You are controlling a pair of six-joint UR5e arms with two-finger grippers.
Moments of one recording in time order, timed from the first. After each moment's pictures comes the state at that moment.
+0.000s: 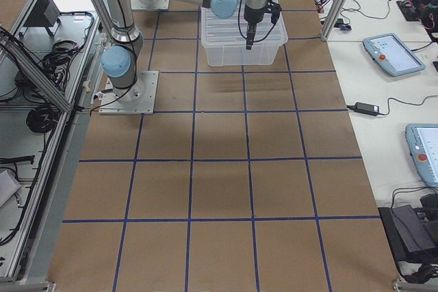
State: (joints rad) left arm -1.54 -1.60 -1.61 -1.47 1.60 -0.01; right arm 1.46 -1.46 1.56 -1.67 -1.59 0.06
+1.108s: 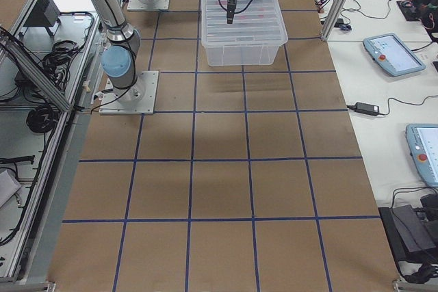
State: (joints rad) left arm -1.54 -1.61 -1.57 -1.52 1.61 0.00; right arm 1.54 -1.59 1.57 -1.51 -1.54 0.10
